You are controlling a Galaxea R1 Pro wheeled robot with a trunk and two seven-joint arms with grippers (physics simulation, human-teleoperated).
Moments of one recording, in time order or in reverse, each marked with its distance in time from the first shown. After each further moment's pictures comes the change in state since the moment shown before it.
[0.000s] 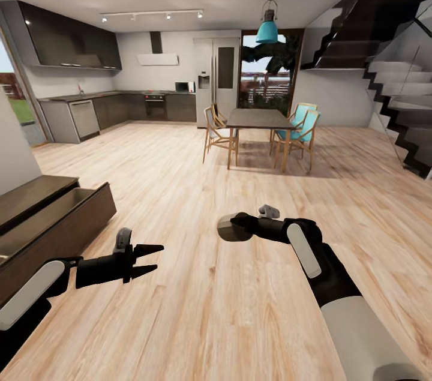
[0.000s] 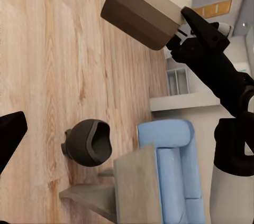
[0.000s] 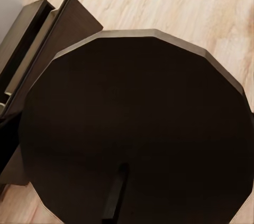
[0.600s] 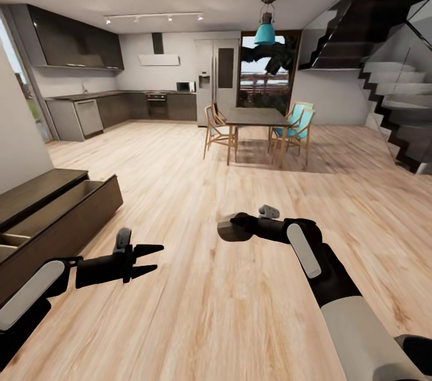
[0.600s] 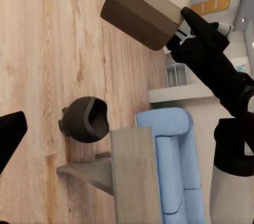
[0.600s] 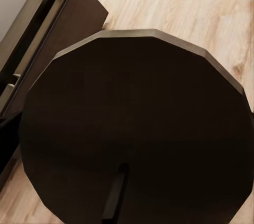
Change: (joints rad) left arm 0.000 0.000 0.000 0.000 0.000 0.000 0.000; right arm 0.000 0.000 0.000 0.001 0.000 0.000 0.000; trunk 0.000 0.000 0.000
